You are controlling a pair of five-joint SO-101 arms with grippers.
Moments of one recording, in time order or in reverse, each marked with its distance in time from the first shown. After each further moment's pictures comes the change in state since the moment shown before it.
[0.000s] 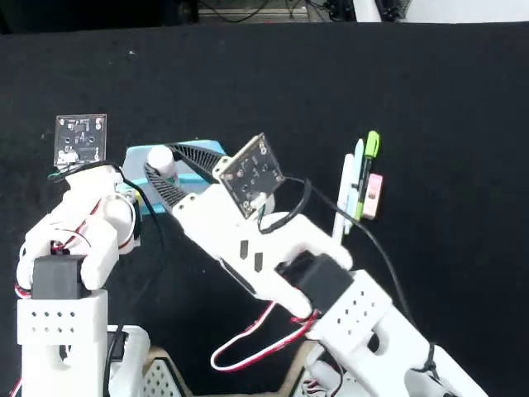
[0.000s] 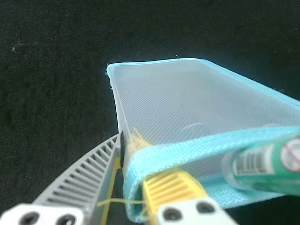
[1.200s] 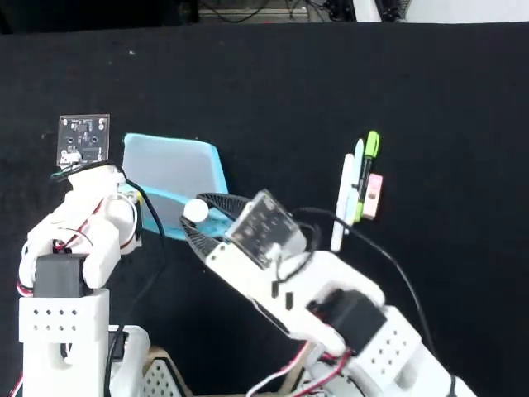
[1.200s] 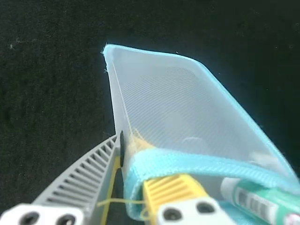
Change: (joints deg) left arm 0.1 0.0 0.1 0.1 0.0; right arm 0.0 -14.7 8.3 22.9 9.2
